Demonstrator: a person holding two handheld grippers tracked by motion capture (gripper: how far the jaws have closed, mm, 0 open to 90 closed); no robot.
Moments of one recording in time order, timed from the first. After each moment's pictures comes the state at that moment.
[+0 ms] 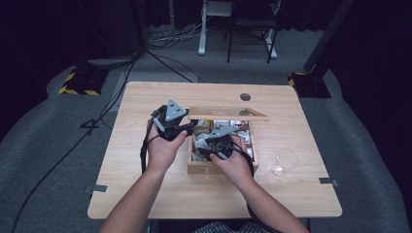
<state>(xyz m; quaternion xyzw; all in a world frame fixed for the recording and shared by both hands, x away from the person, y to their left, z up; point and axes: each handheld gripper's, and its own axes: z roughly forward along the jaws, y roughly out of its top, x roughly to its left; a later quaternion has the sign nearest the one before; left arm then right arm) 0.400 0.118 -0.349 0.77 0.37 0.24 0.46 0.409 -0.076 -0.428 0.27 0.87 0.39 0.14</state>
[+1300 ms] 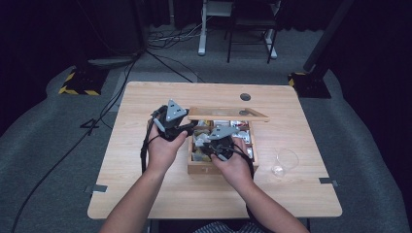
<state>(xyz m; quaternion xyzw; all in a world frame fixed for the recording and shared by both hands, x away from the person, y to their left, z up) 0.400 0.117 -0.349 0.77 0.37 0.24 0.46 0.394 -0.077 -0.412 0.27 0.87 0.40 0.14</state>
